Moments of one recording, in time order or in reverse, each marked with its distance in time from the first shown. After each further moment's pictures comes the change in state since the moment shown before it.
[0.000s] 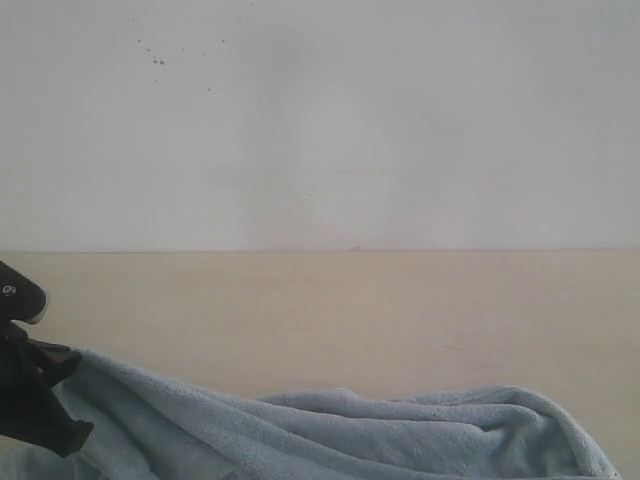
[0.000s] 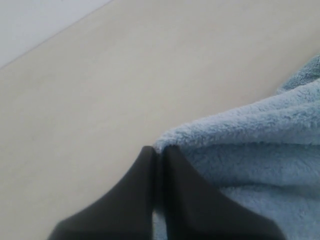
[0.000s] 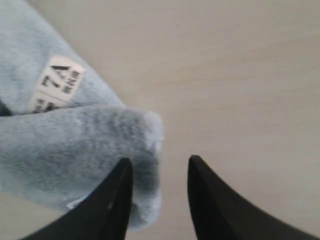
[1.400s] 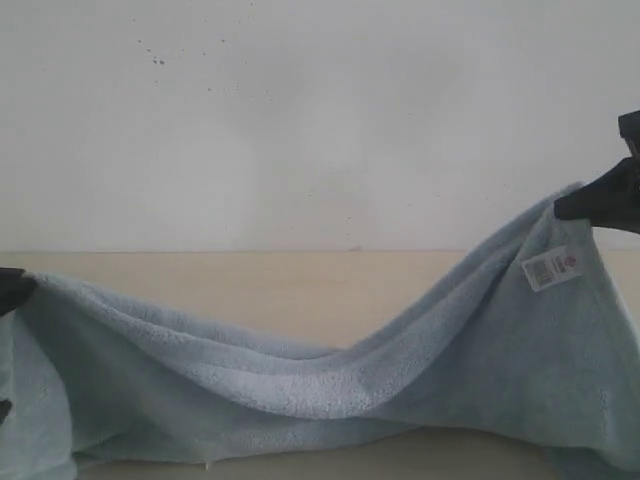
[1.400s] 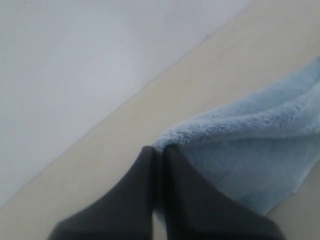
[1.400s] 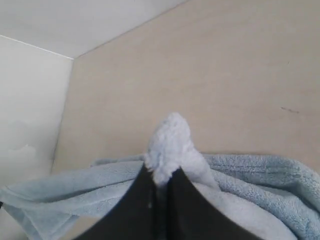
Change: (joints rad) left arm -0.029 -0.442 -0.025 0.198 0.230 -0.007; right arm -0.002 -0.058 -0.253 0.975 0.067 -0.556
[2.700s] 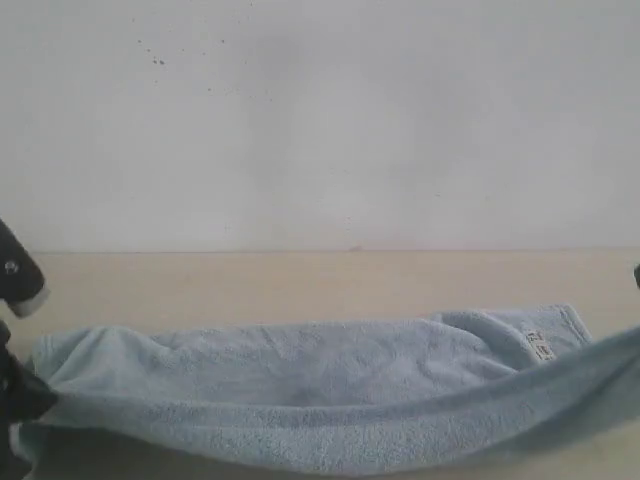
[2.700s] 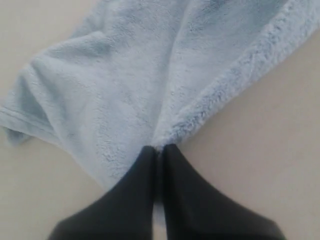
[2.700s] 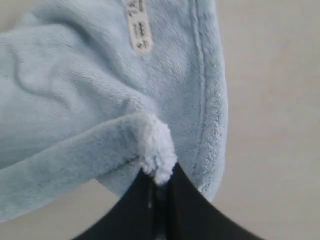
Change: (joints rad) left arm 0.040 0.302 -0.204 0.039 0.505 -0.066; right arm 0.004 -0.031 0.149 -0.680 -0.317 0.333
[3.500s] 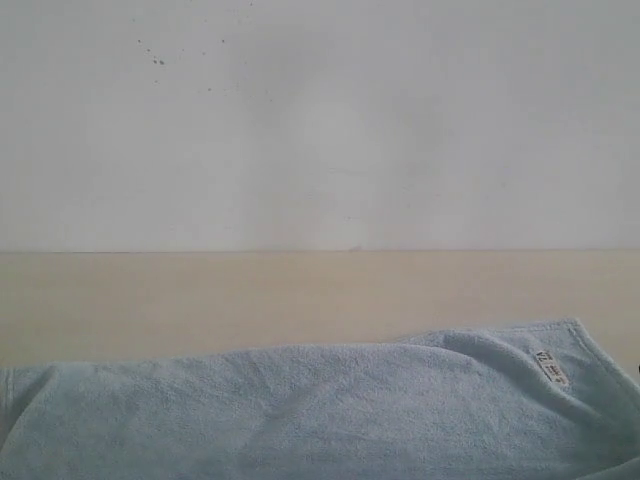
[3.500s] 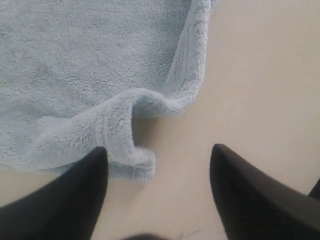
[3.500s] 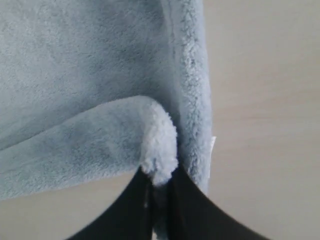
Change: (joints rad) left arm 0.000 -0.124 0.133 -0.169 0.306 0.243; right arm 0.000 -0.008 0.205 -0.089 0.088 0.121
